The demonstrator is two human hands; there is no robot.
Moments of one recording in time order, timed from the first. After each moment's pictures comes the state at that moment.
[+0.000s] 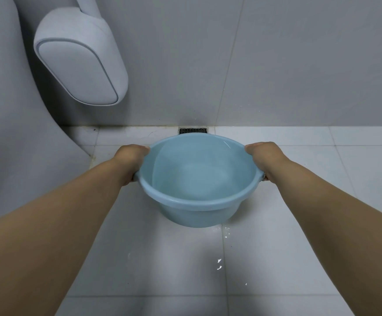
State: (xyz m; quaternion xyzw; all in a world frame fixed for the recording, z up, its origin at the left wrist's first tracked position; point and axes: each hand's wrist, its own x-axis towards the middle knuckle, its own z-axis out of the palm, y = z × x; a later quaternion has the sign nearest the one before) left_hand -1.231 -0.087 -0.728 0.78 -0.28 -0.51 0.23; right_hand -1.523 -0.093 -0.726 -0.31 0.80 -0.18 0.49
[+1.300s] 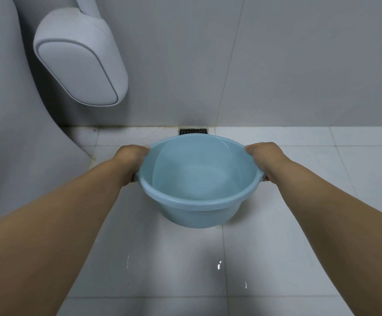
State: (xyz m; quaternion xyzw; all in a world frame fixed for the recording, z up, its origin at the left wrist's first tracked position) left_hand -1.231 -0.088 -0.732 0.78 -0.27 -0.52 0.24; right_hand -1.525 -0.095 -0.730 -0.32 0.79 -0.16 0.49
